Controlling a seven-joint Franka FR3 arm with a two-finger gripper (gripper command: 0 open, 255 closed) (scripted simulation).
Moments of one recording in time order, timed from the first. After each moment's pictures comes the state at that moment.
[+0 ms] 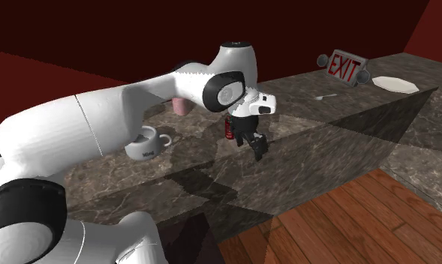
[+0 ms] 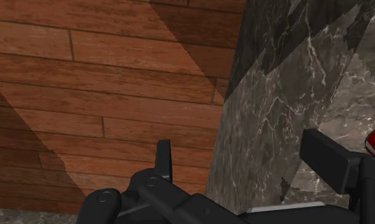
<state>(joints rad) 0.03 -0.60 0.26 -2.20 0.03 1.74 0.10</state>
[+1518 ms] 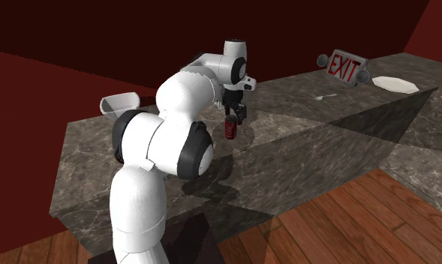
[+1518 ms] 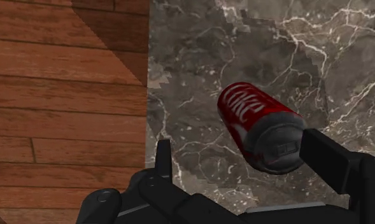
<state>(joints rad) 0.16 0.21 0.61 -1.56 -0.14 1.74 0.65</state>
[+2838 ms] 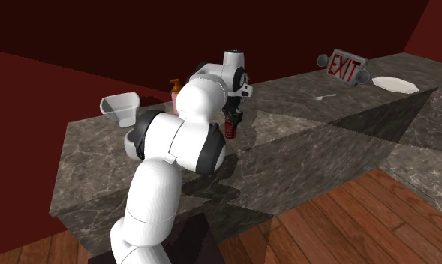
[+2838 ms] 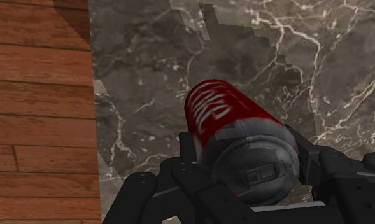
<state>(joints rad) 0.23 0.37 0.61 -1.48 -0.21 1.79 0.73</state>
